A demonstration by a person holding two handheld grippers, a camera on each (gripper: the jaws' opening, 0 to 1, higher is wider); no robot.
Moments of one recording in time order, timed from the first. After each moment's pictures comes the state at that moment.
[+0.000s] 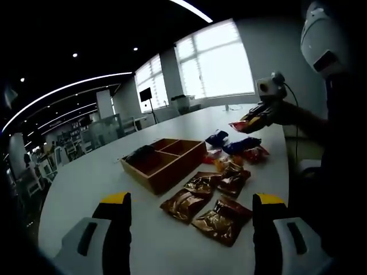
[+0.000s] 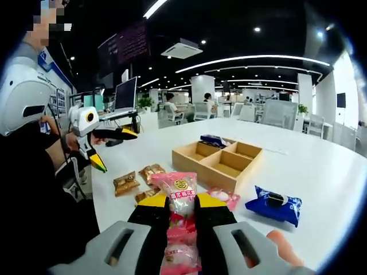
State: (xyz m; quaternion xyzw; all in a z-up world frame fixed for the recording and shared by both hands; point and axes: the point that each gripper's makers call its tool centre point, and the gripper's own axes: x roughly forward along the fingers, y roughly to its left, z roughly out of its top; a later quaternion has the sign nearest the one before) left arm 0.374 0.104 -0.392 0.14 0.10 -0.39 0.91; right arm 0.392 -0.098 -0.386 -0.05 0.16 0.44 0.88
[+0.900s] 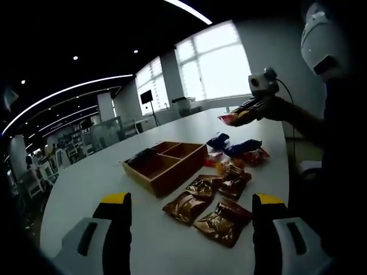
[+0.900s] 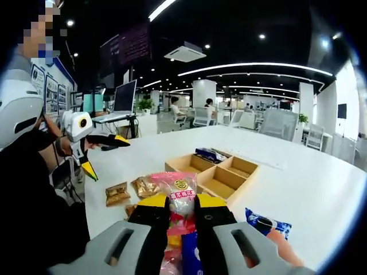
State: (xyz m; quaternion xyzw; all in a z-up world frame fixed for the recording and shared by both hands) left arm 0.373 0.106 -0.386 0.14 0.09 -0.38 0.91; right arm 0.416 -0.091 -0.359 -0.07 0.13 0.44 0.89
